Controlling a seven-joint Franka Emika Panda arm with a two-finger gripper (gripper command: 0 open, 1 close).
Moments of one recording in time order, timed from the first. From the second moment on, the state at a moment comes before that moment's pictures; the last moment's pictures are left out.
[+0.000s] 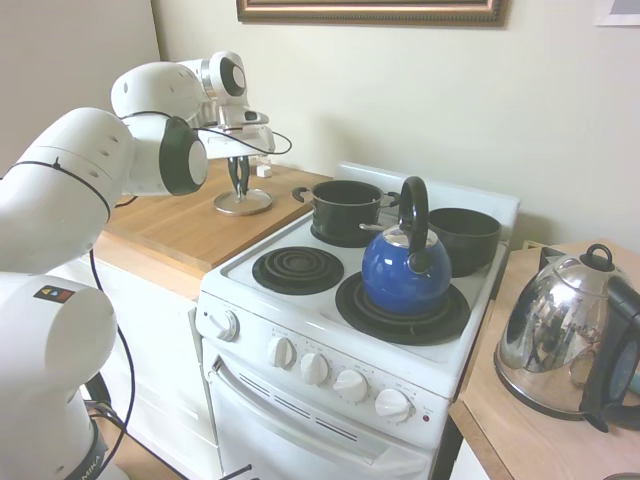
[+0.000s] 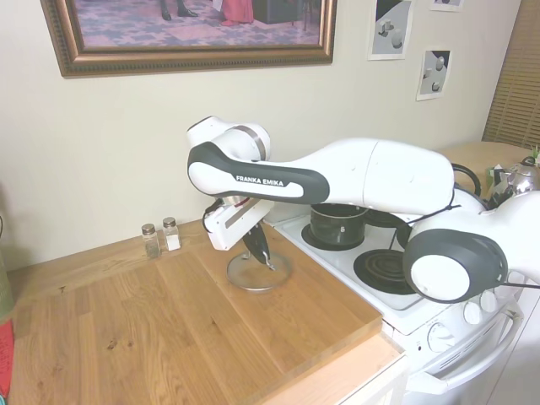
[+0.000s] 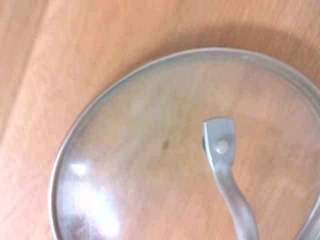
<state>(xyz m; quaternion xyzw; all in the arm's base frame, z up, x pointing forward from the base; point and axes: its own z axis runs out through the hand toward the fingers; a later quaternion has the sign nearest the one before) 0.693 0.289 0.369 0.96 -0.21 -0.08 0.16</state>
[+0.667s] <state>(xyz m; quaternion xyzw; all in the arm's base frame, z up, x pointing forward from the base) 0.694 0.289 0.370 0.97 -0.19 -0.08 0.16</state>
